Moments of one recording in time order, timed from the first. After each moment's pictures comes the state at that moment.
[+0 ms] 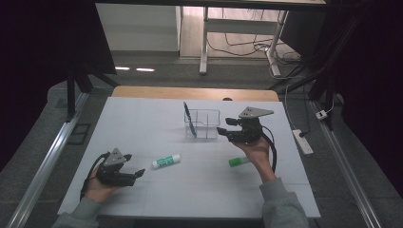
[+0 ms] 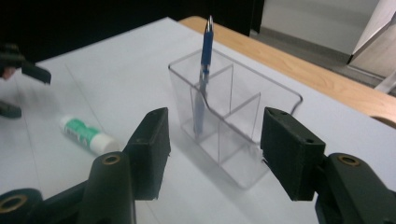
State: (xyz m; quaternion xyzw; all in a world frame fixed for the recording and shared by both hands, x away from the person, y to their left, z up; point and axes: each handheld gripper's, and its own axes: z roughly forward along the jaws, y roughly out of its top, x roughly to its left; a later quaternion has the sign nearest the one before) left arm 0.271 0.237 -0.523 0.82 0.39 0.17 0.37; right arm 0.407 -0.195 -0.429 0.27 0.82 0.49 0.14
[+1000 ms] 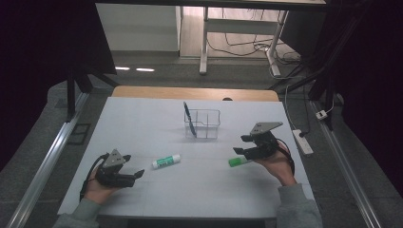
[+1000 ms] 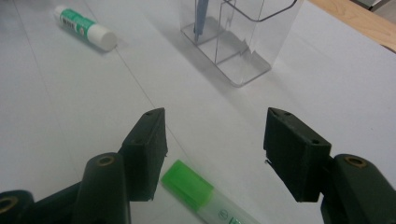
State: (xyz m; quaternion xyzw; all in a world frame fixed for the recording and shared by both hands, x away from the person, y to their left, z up) left arm 0.265 0.237 -0.524 0.82 0.39 0.18 0.37; right arm 0.383 -0.241 -0.447 0.23 0.89 0.38 0.13
